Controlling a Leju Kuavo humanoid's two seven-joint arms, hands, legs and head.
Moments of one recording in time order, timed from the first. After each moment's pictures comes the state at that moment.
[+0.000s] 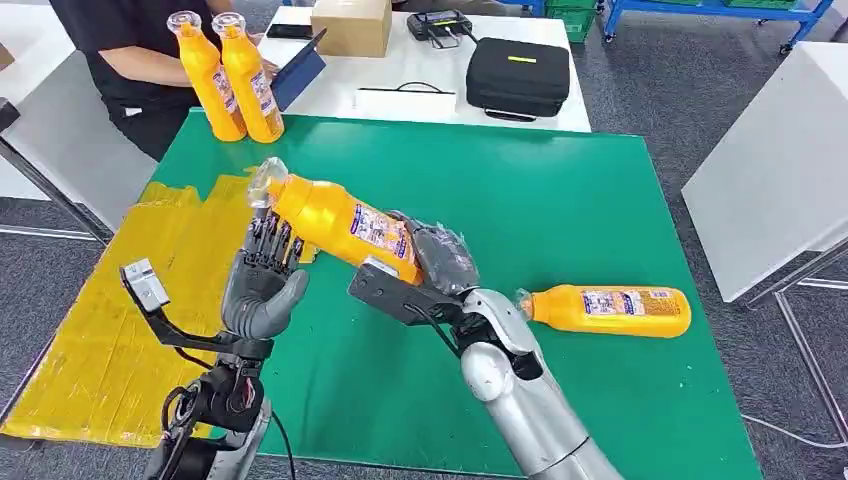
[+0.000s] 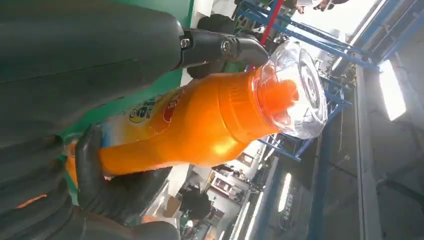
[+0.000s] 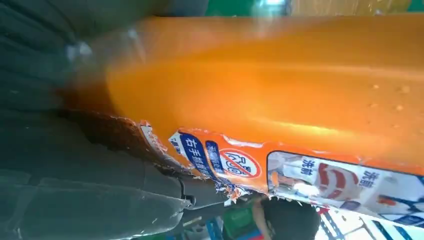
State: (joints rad) left arm -0.08 -0.07 -0.24 -1.66 0.56 -0.23 -0.17; right arm -0.41 0.21 0.57 -1.30 0.81 -0.07 0.06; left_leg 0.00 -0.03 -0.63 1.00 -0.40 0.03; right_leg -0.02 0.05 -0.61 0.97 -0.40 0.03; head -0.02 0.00
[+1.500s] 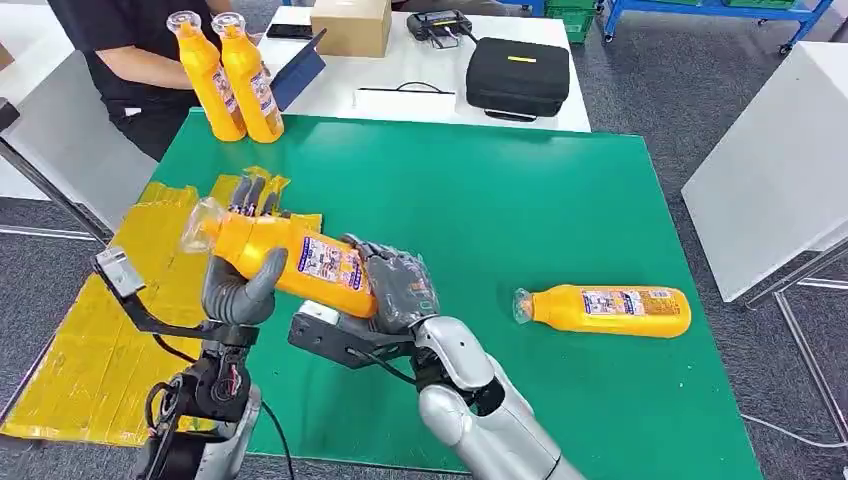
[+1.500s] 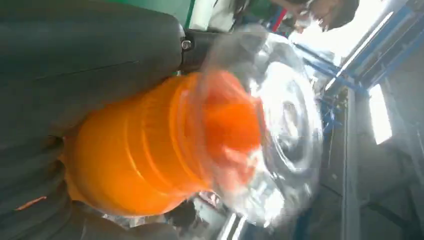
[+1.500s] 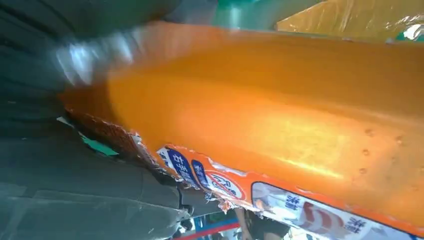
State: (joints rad) left arm -0.09 -0.10 -0.20 -1.73 0.61 -0.17 -0.08; right arm -0.39 0.23 0.79 -1.34 0.92 -0.10 0.20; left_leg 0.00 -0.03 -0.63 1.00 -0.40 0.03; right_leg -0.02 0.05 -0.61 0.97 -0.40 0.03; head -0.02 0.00
